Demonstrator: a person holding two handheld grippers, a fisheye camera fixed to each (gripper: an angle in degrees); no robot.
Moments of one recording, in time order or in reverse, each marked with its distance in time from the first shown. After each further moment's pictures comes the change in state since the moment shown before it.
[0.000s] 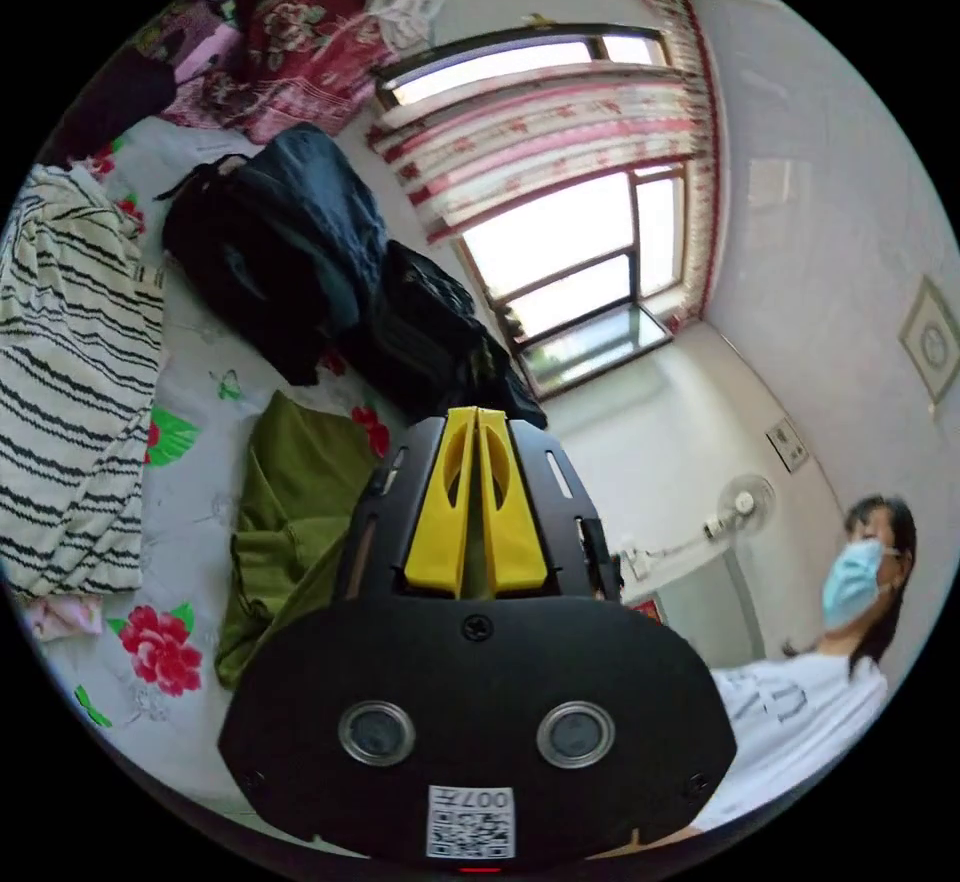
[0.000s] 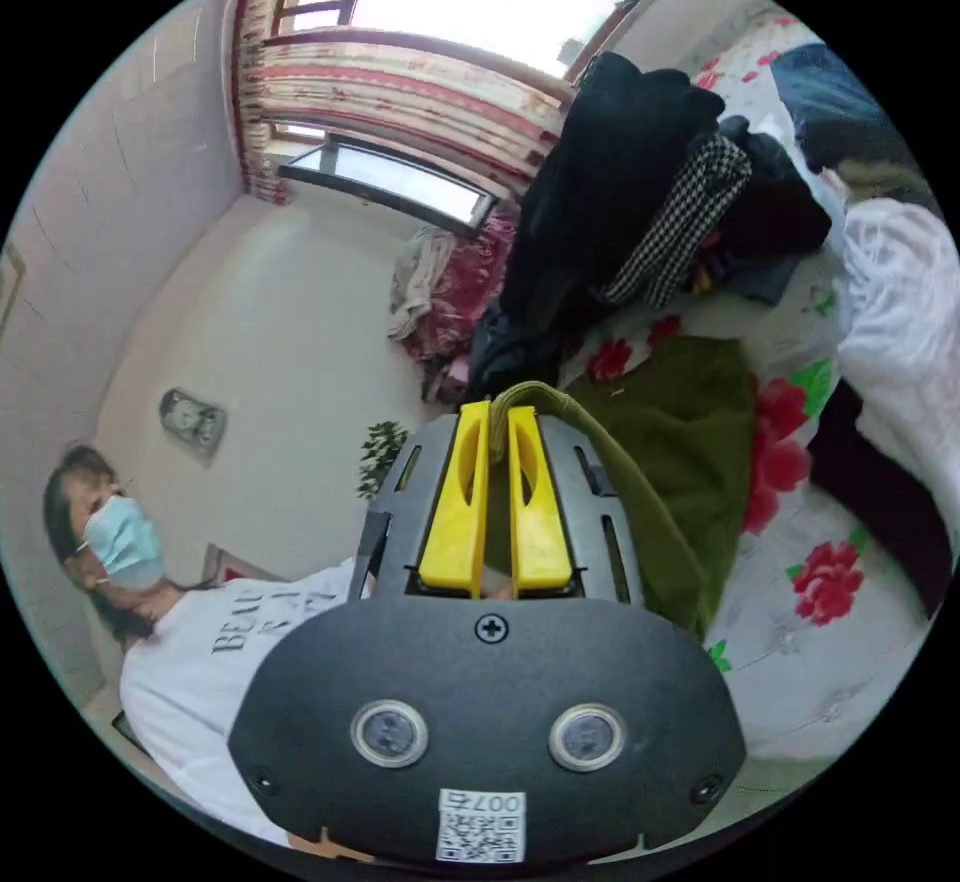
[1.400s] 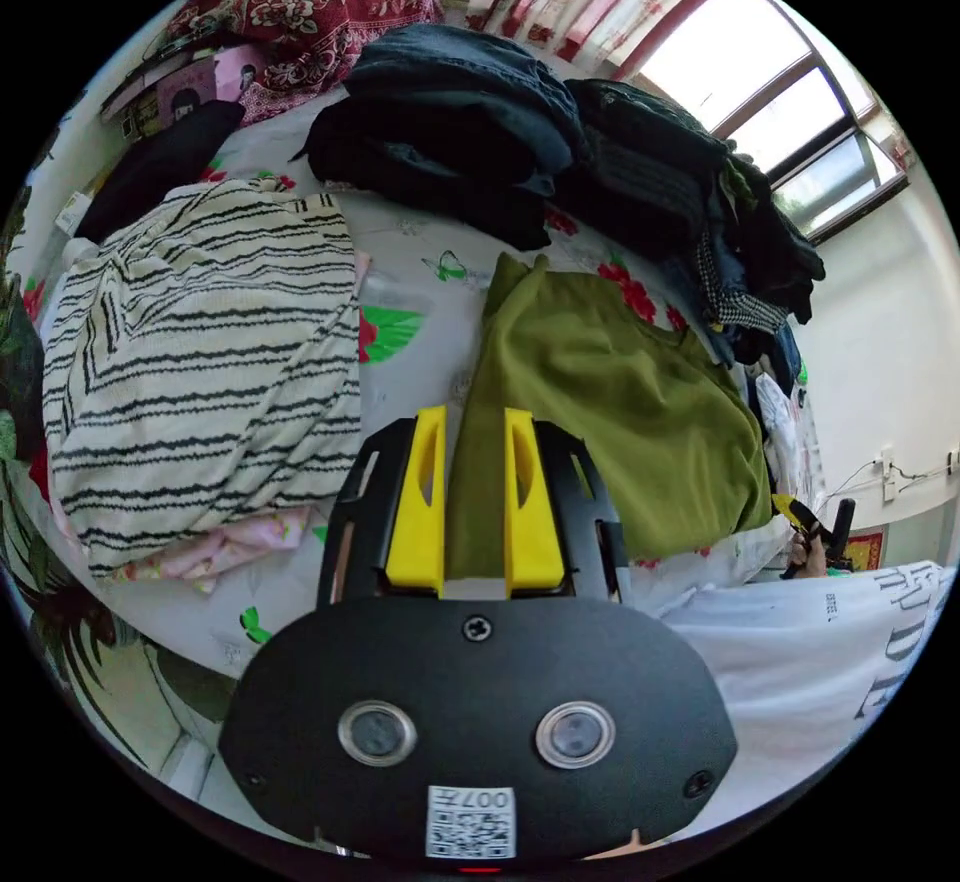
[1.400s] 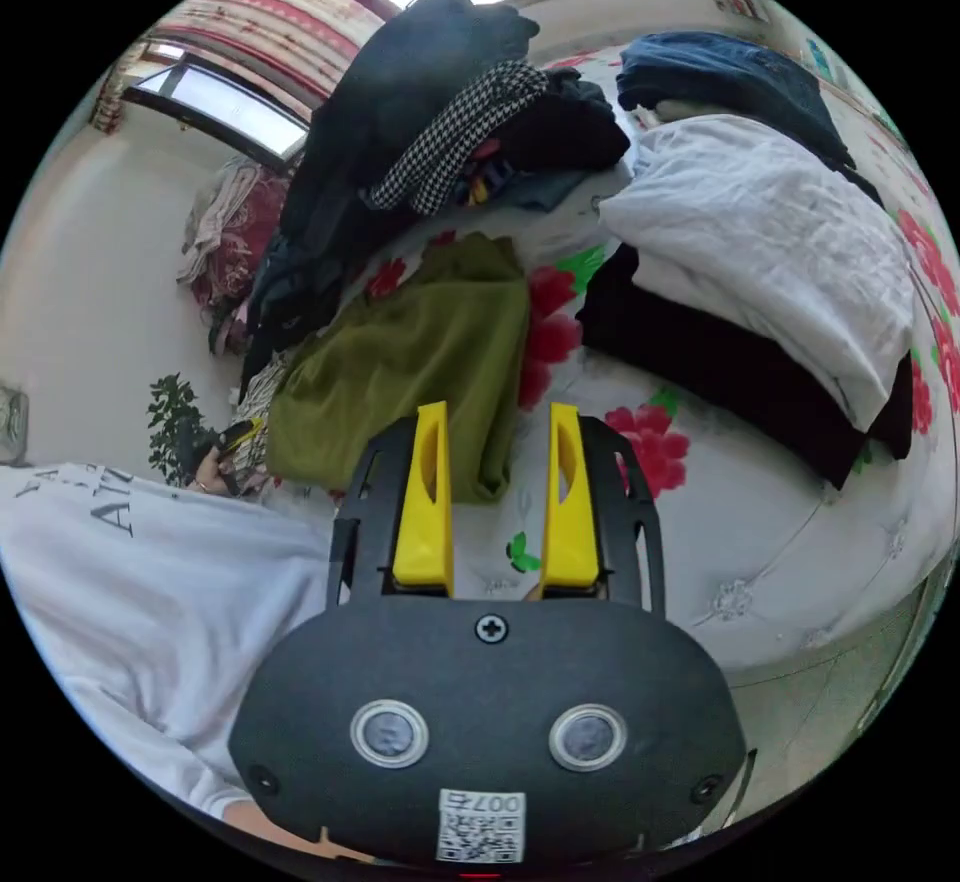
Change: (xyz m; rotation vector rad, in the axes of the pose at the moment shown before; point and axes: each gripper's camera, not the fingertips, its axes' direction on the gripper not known) left arm -0.024 0.048 0.189 -0.391 -0.849 0.084; right arm 0.109 0.065 0.094 -0.103 0.672 0.063
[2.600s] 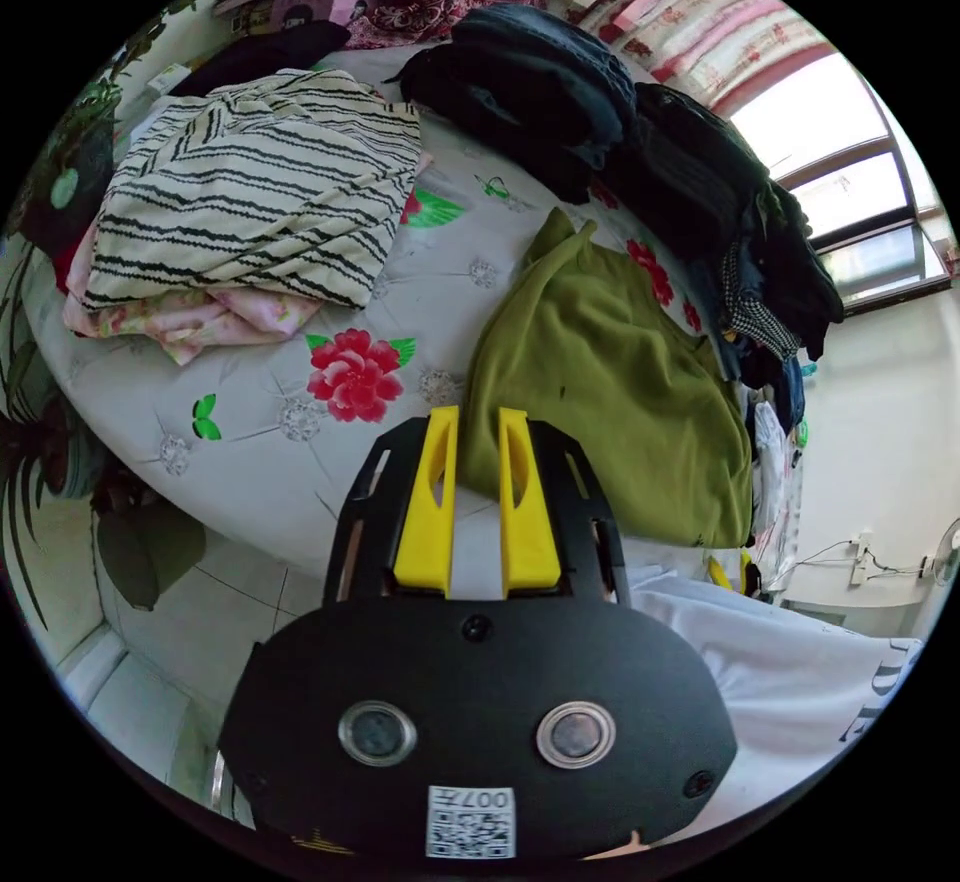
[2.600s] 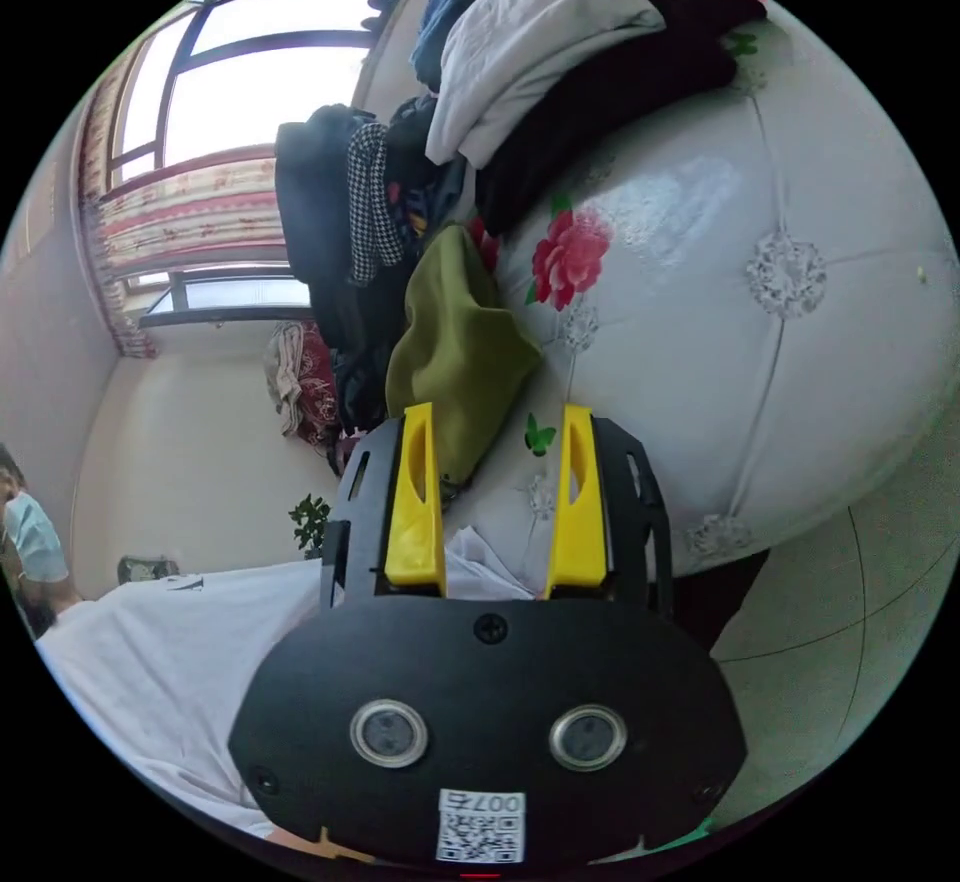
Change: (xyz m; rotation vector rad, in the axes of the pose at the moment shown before) left arm 0.017 0.113 0.000 -0.046 -0.003 -0.251; right arm 0.173 0.149 0.011 0.150 -0.432 0.464
